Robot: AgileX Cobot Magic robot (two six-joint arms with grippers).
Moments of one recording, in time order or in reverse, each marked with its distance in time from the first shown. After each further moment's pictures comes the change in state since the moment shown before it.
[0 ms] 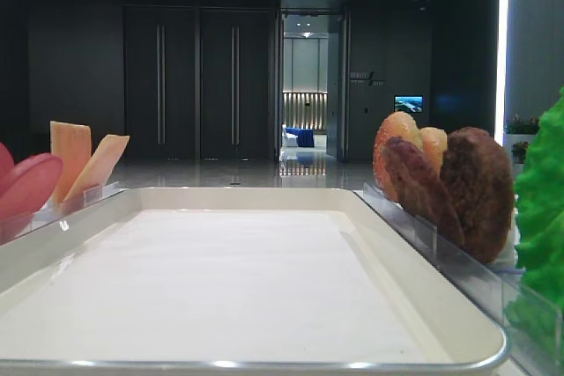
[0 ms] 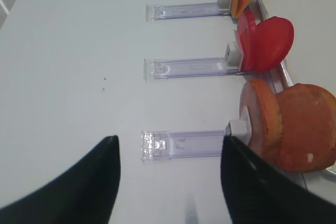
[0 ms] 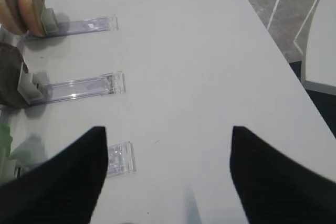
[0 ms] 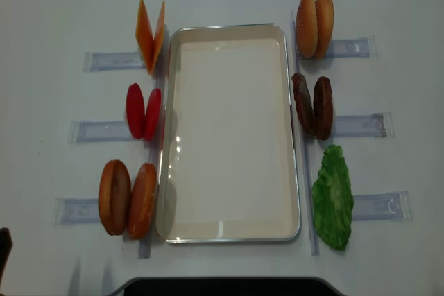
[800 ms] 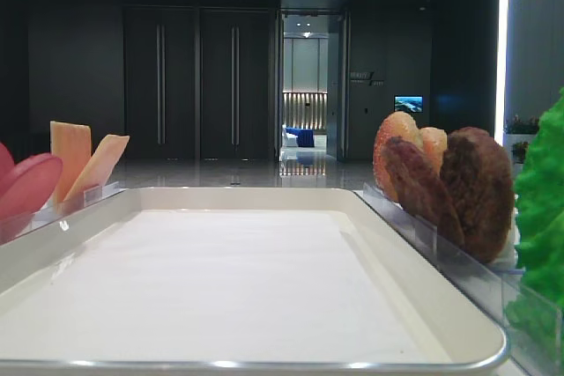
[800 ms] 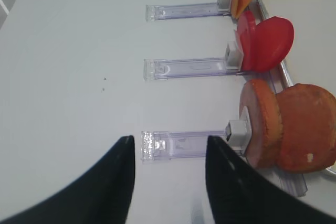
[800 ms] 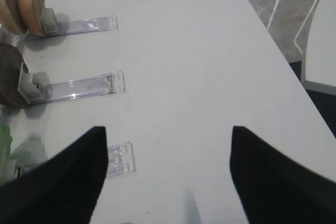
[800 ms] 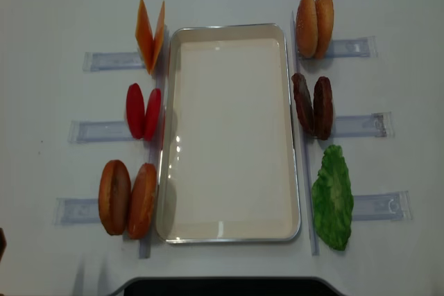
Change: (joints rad) left arm 0.000 0.000 0.000 0.000 0.000 -0.001; right arm 0.000 0.000 0.000 0.000 0.000 0.000
